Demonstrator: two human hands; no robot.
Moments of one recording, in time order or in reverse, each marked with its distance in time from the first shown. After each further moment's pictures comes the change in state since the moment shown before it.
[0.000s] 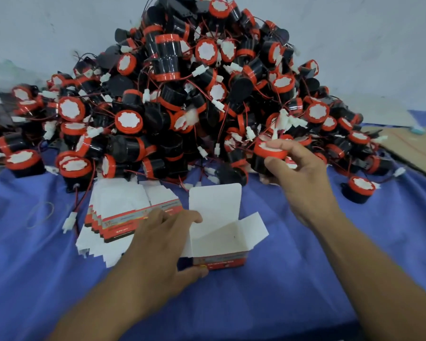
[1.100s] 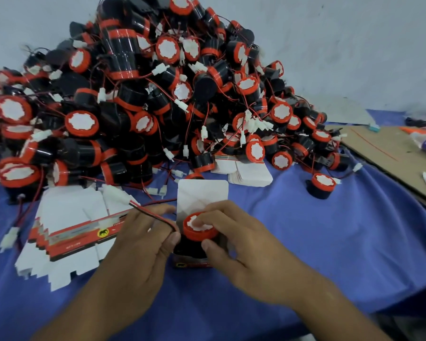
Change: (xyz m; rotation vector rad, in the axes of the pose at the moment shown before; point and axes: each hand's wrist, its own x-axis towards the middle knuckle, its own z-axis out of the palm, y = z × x) left_hand 0.021 0.019 0.018 -0.153 0.276 0.196; right_hand -0.080 -0.015 -0.005 -0.607 -0.591 -0.237
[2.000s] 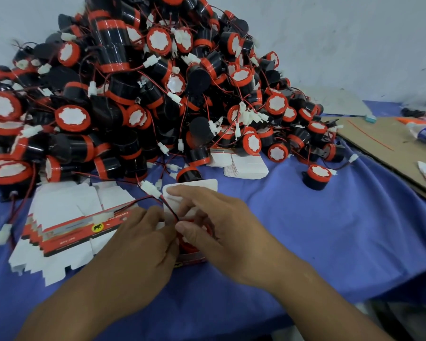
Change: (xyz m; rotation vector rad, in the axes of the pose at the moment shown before) left_hand 0.006 -0.001 -0.001 0.288 -0.247 0.032; right_hand 0.020 -0.016 0.008 0.103 0.105 -0.003
